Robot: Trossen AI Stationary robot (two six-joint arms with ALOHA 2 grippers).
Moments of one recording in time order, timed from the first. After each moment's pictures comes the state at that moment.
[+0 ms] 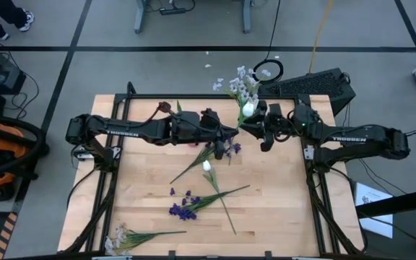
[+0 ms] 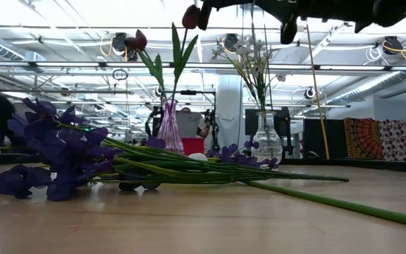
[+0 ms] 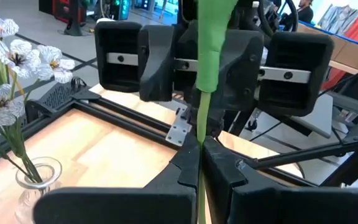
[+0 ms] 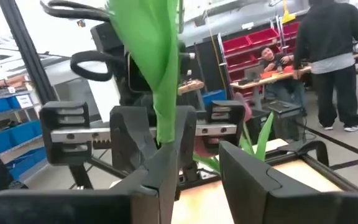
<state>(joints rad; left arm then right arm) 0.01 1.65 1.40 0.08 -0.13 -0.33 -0.24 1.00 0.63 0.55 -0.20 0.34</state>
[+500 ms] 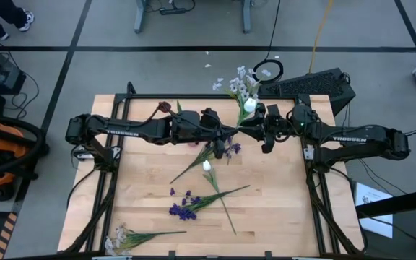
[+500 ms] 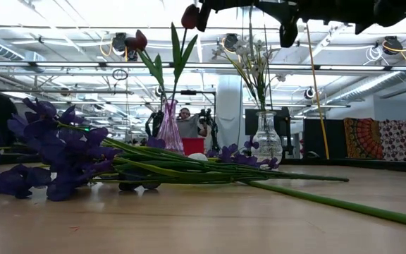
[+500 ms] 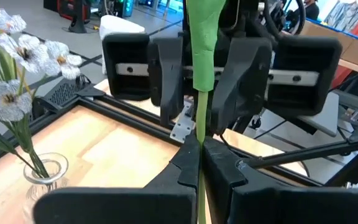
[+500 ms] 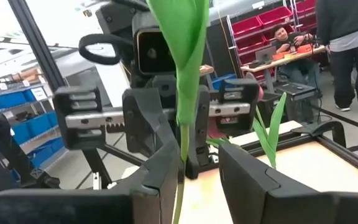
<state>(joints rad) 0.01 1.65 1.40 0.07 -0.14 -0.33 -0.24 1.00 0.63 0.50 -0.27 0.37</state>
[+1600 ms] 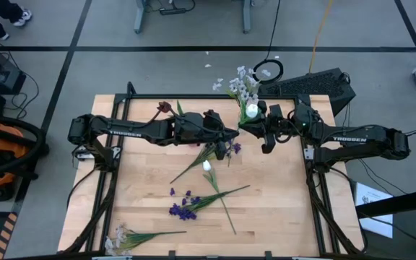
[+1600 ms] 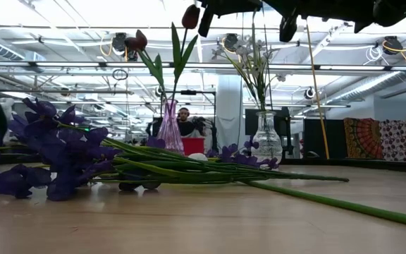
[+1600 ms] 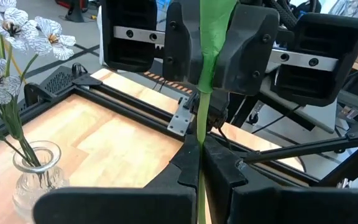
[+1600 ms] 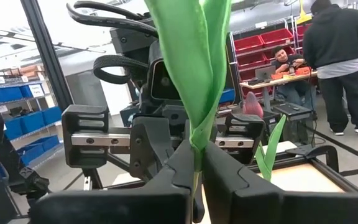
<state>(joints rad) 0.01 1.68 1.40 0.07 -0.12 -0.36 -0.24 1.00 0.63 0.55 -0.26 0.29</state>
